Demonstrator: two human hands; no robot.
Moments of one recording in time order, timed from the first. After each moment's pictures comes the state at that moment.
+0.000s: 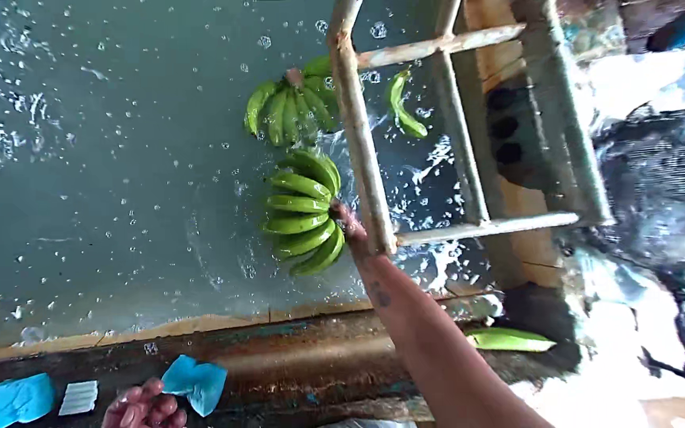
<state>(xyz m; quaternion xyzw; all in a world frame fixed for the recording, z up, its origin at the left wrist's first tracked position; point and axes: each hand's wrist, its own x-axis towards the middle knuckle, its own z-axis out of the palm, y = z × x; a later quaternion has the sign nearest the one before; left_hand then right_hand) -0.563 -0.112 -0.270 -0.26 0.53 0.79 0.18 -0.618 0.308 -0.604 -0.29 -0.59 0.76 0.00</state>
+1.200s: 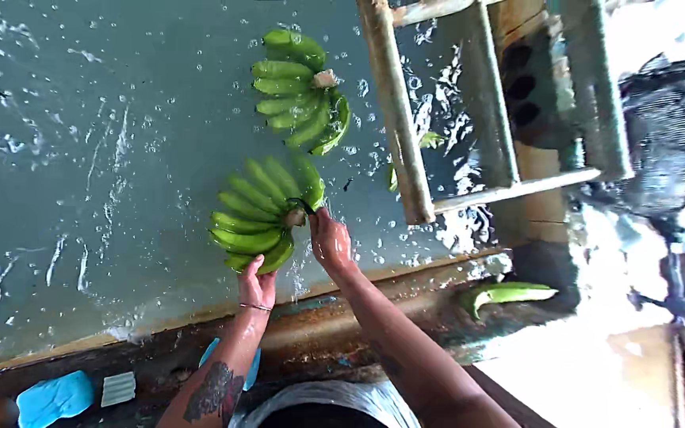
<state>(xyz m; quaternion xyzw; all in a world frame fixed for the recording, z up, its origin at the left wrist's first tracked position) -0.646 -0.012 -0.459 -0.42 0.42 0.77 0.23 -0.641 0.150 -0.441 -0.39 -0.82 0.36 -0.20</state>
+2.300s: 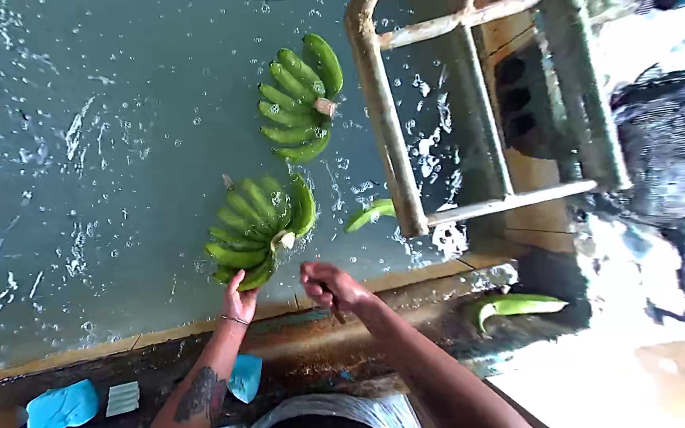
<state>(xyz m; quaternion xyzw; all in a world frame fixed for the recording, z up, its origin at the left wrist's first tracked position) -0.652 -0.065 -0.496 -0.41 0.45 0.74 0.28 -0.583 0.159 -0.445 -0.29 -0.41 0.82 -0.27</state>
